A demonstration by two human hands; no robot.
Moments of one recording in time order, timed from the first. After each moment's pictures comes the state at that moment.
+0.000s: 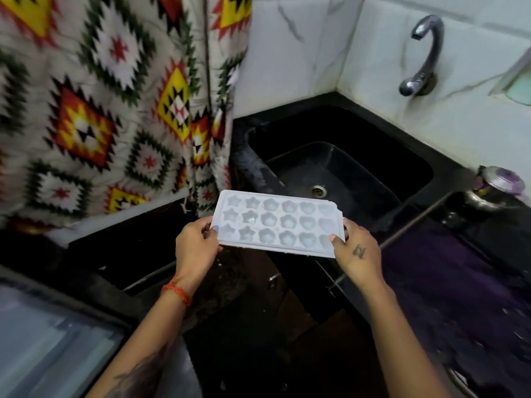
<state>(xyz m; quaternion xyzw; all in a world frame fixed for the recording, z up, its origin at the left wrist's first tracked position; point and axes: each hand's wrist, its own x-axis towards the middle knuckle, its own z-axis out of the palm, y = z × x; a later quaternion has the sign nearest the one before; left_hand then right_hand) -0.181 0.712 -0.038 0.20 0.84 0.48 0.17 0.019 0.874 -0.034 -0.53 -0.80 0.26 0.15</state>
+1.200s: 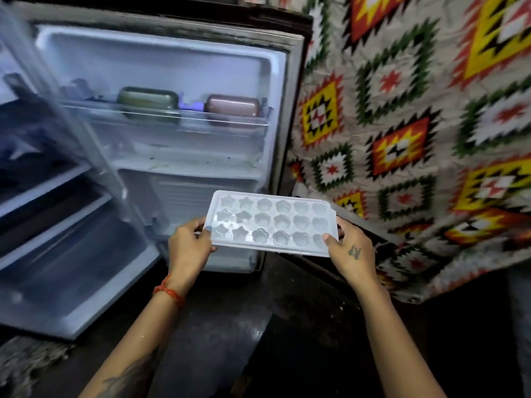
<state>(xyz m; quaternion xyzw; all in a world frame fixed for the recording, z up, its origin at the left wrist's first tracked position) -0.194 0.390 -0.045 -0.27 0.81 0.51 -0.11 -0.251 0.646 -0.035 -0.01 -0.95 0.31 0.00</state>
